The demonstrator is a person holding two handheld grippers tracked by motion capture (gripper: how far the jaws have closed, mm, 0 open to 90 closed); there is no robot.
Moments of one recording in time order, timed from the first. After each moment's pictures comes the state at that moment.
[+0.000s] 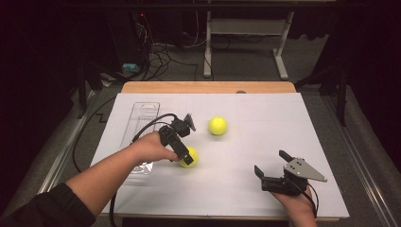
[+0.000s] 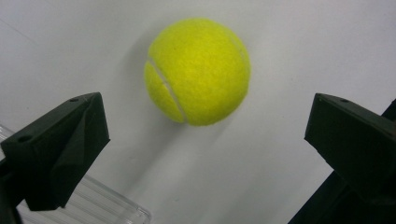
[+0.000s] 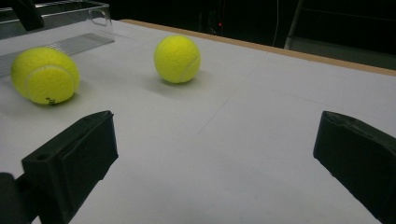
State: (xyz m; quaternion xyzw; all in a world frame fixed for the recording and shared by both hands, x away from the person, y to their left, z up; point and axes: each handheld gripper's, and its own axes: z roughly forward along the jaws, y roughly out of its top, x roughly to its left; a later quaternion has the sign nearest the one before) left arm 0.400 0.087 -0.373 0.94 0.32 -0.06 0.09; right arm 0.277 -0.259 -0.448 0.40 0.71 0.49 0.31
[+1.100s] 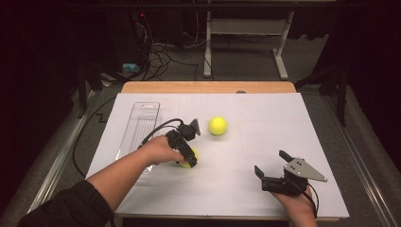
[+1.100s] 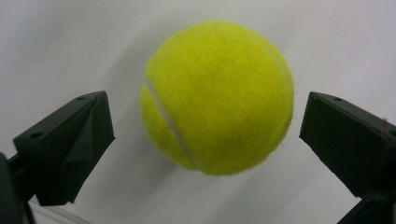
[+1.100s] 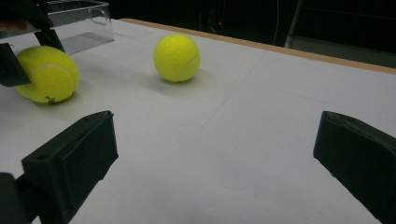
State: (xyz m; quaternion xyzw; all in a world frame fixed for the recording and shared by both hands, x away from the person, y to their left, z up) left arm 0.416 0.071 -0.412 0.94 0.34 -0.08 0.06; right arm 0.277 -0.259 -0.449 0.40 0.71 0.49 0.30
